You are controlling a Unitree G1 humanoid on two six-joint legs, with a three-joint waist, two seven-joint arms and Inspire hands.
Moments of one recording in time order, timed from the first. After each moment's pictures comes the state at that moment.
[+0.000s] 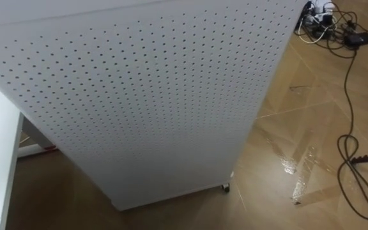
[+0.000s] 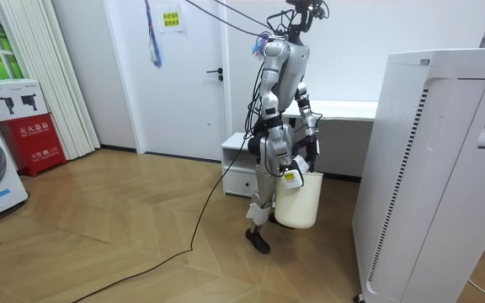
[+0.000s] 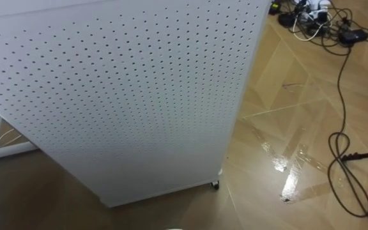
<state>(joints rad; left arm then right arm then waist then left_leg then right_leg) -0.10 0.32 -0.48 0.90 0.17 -0.14 -0.33 -0.18 -0.30 0.45 1.08 0.29 -0.04 0.24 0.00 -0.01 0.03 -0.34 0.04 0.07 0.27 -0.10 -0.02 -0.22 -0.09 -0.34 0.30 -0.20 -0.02</state>
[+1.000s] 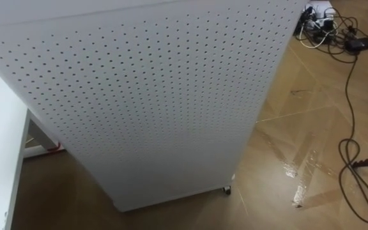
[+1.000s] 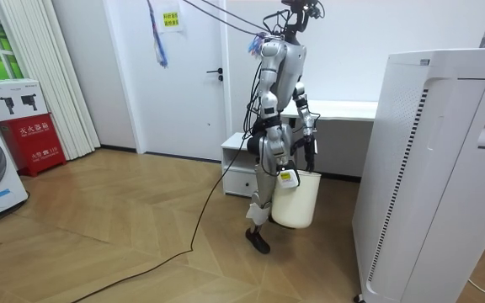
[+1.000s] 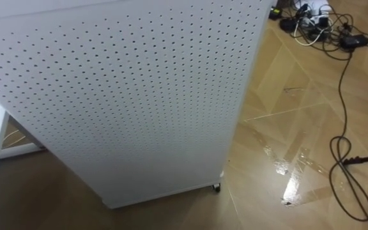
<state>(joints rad) -0.10 0.30 -0.48 0.93 0.19 -0.15 -0.33 -0.19 -0.28 0.45 1.16 0.33 -0.04 0.24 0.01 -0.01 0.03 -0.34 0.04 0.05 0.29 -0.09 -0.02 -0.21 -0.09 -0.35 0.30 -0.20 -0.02</state>
